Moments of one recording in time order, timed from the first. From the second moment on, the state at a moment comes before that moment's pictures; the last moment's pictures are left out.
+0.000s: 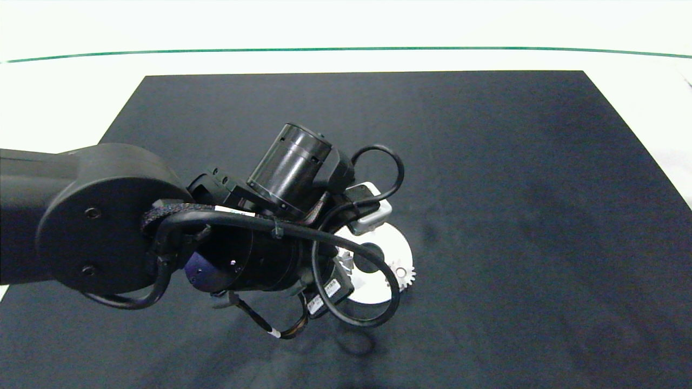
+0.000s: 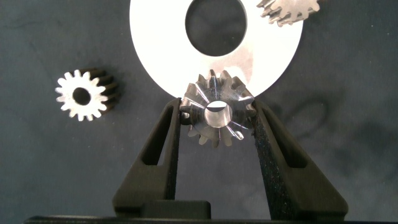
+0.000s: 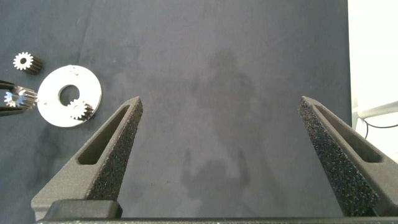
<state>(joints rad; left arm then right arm) -0.85 1.73 -1.34 0.39 0.23 0.37 0.45 0.84 -1.26 0.62 -0.37 0.02</state>
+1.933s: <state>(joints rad) -0.83 1.77 -1.34 0.37 0.28 0.39 0.45 0.83 -1.25 0.62 -0.37 0.01</state>
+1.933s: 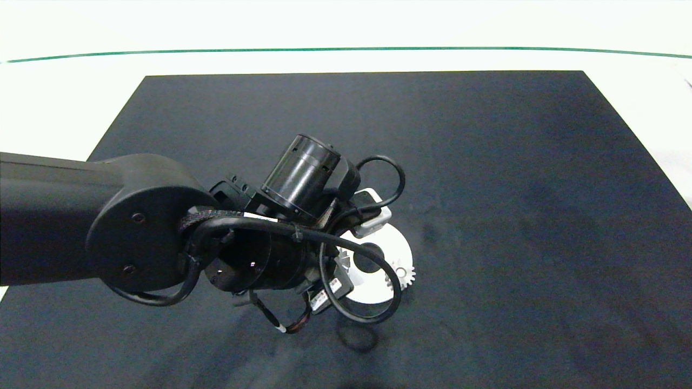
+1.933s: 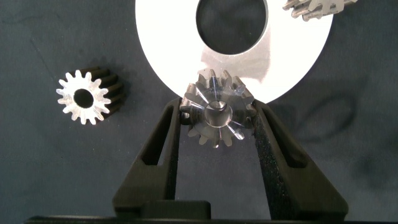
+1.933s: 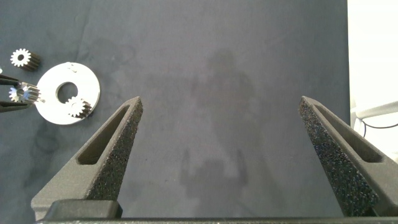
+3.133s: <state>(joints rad) -0.84 1.78 -1.32 0.36 0.31 0.38 0.45 0.83 -1.25 0.62 -0.36 0.00</state>
